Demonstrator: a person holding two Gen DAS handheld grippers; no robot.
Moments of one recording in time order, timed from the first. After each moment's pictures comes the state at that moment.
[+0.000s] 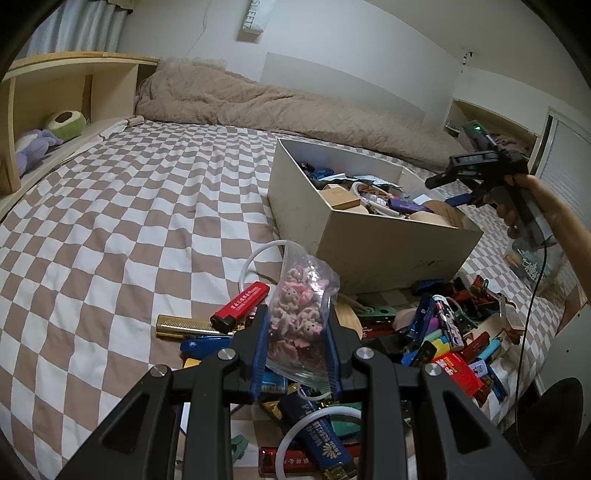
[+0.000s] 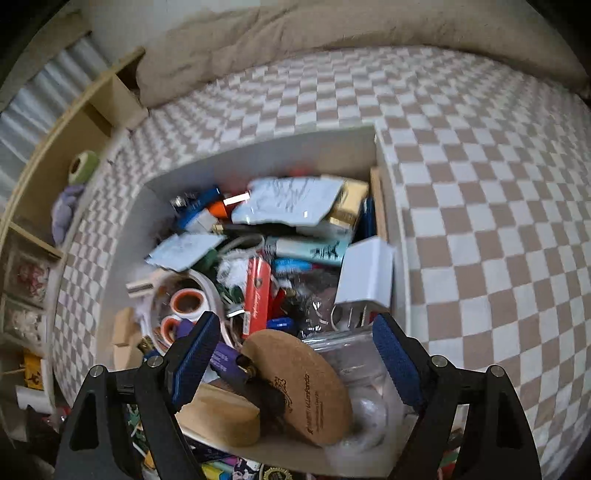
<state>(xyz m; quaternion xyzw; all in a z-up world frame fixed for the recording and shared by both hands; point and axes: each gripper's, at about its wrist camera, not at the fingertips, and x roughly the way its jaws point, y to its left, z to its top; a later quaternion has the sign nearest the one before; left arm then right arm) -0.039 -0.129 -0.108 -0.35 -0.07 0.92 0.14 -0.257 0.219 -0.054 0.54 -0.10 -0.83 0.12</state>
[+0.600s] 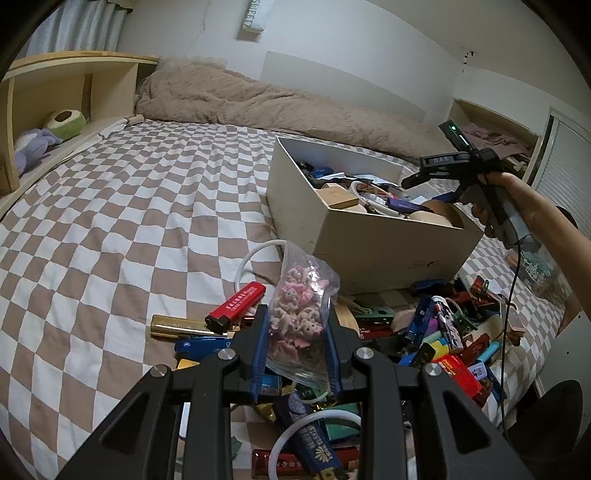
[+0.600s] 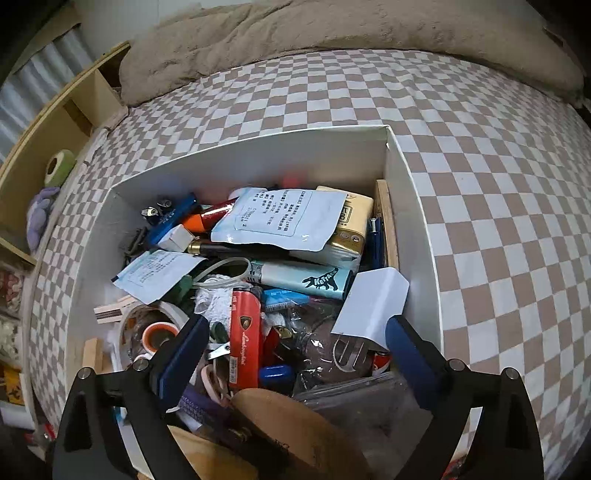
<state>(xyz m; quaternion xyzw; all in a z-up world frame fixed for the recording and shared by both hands) -0.042 -0.127 -0.109 -0.35 -0.07 0.92 0.14 -0.293 0.196 -0.082 0.55 -0.09 -0.83 0.08</state>
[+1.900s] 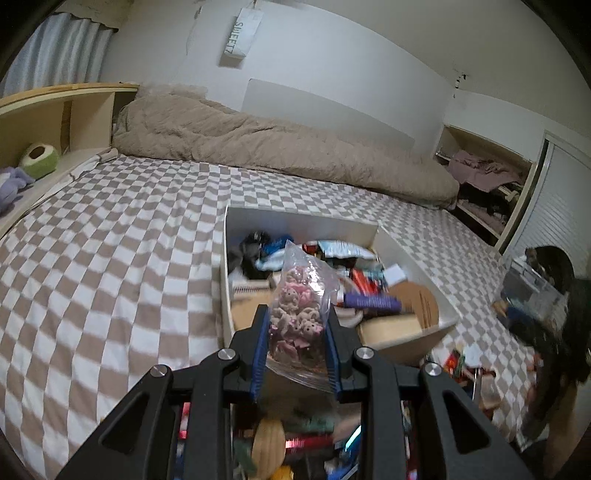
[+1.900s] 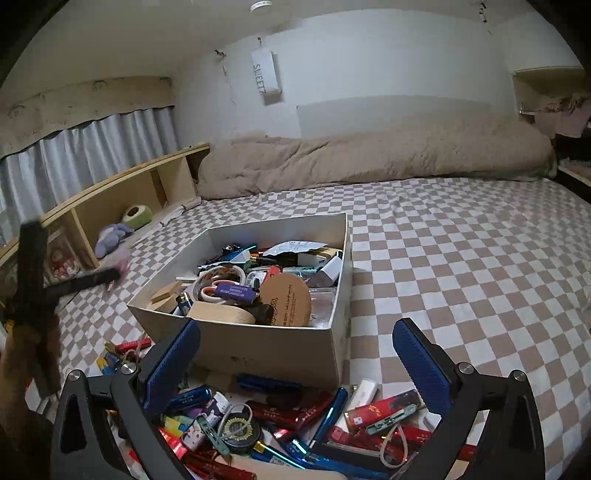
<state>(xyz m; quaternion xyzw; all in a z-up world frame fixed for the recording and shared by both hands) -0.129 -0.063 -0.038 -0.31 -0.09 0.94 0.15 -0.078 0.270 -0.049 0.27 -0.07 -0.95 0.14</state>
